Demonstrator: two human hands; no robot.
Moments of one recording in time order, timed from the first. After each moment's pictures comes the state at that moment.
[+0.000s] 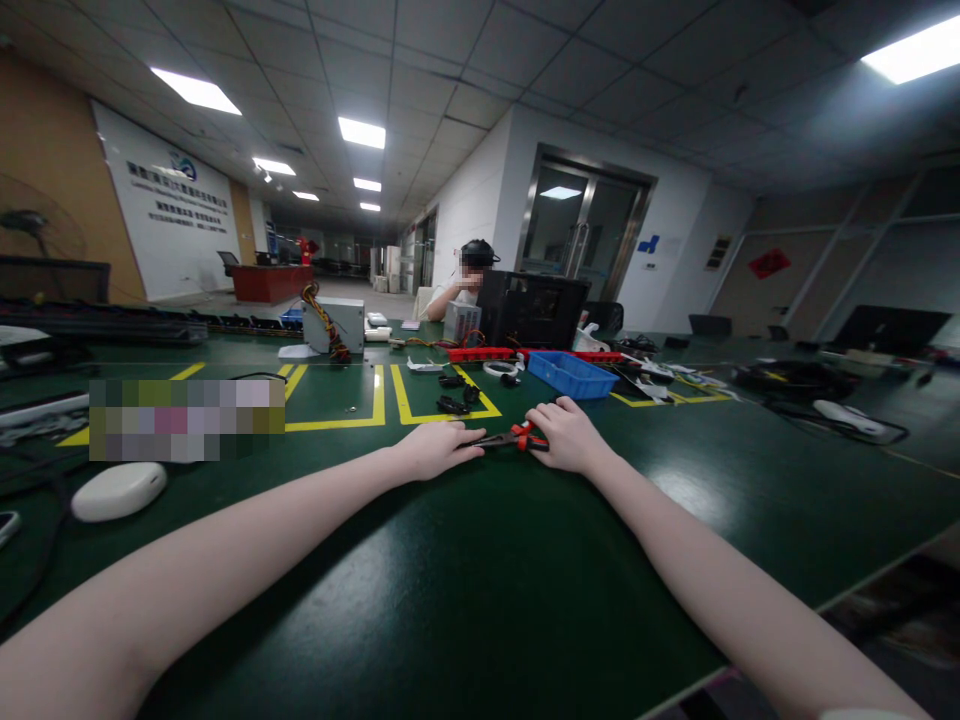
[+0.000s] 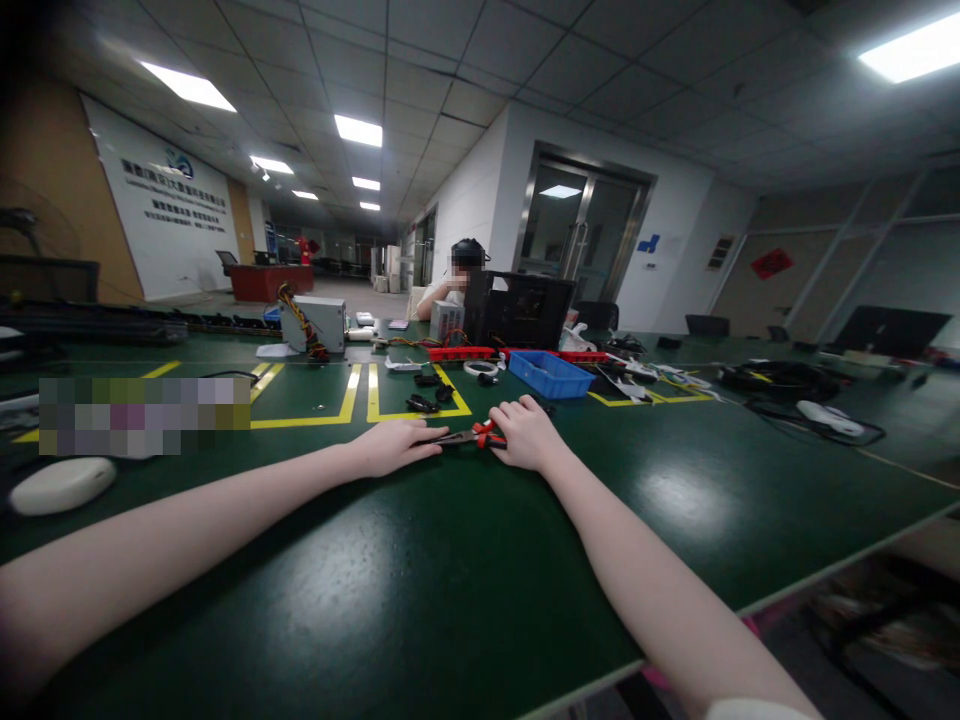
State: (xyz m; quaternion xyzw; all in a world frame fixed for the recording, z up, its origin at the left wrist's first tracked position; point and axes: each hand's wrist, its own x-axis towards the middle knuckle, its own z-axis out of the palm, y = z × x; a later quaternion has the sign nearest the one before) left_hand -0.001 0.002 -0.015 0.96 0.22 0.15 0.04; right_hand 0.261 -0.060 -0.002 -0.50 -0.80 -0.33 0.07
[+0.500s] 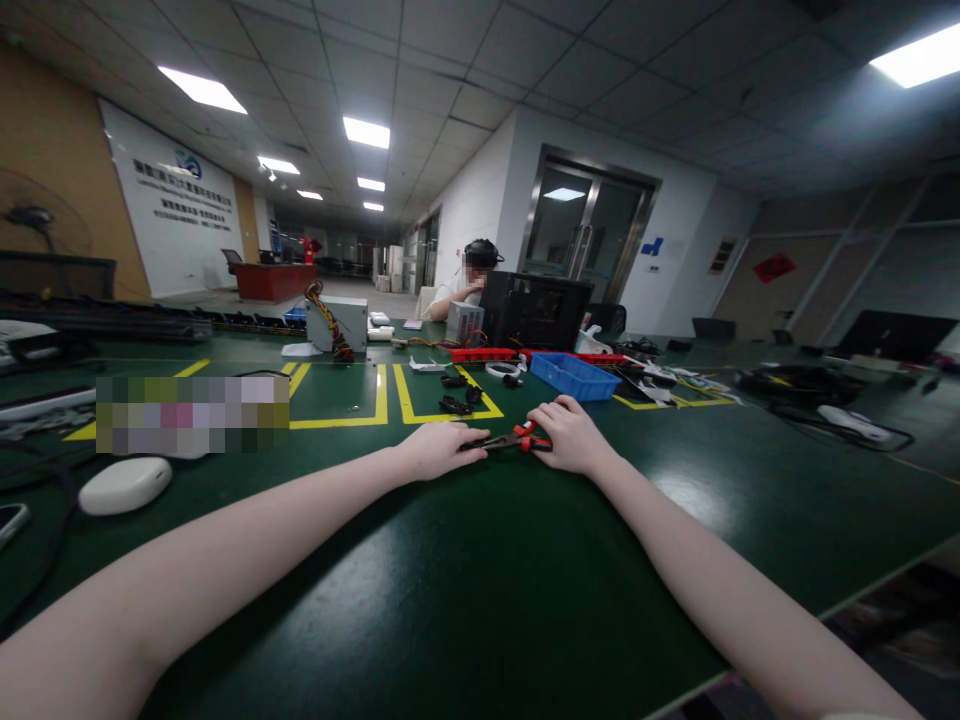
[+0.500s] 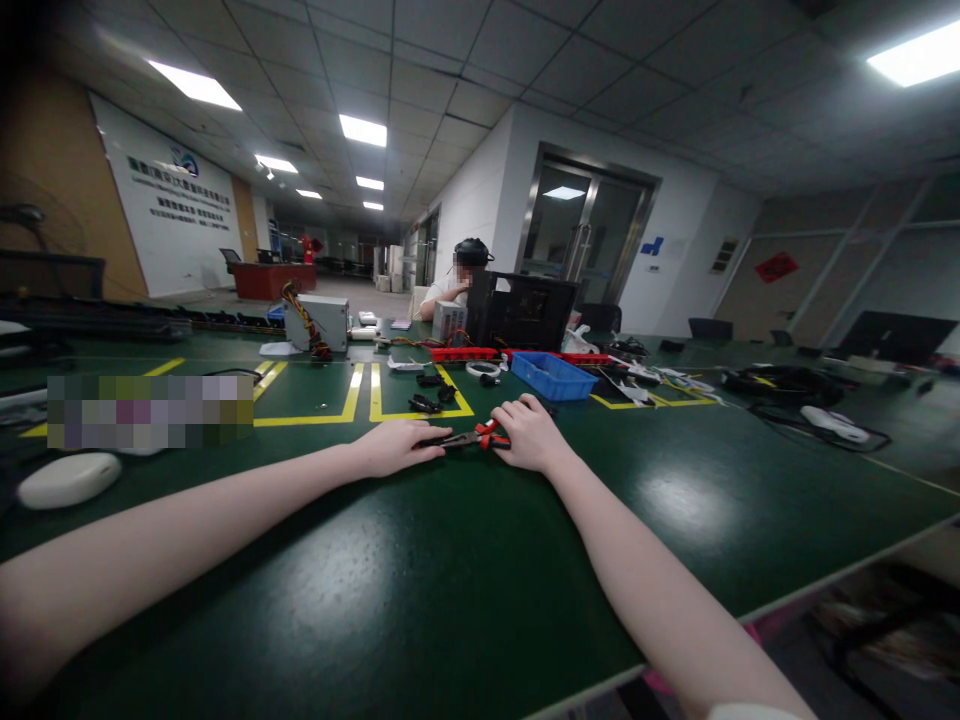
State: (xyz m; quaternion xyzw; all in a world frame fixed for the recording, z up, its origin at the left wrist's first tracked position) left_hand -0.001 0.001 -0.015 0.96 0.22 0.17 0.05; right_hand 0.263 -0.058 0.000 -0.48 -0.81 -0.31 0.09
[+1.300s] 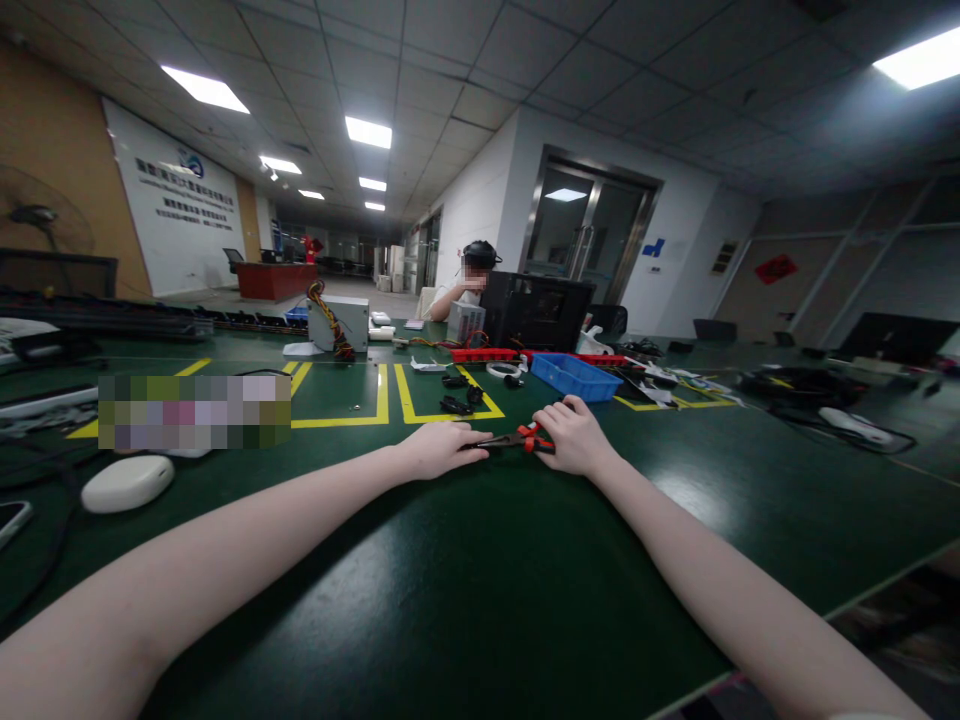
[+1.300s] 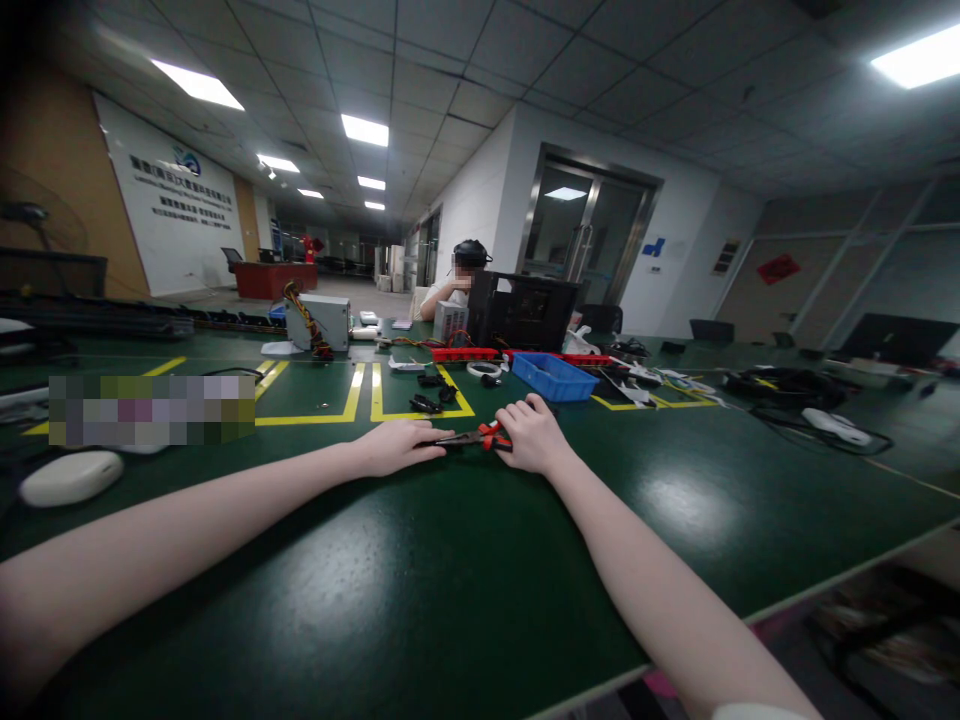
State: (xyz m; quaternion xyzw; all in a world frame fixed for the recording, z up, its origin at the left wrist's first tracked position) left_hand -0.002 0.004 -0.016 0.97 0.19 0.16 0.04; right_hand 0.264 -0.061 -0.002 -0.49 -0.79 -0.36 0.08
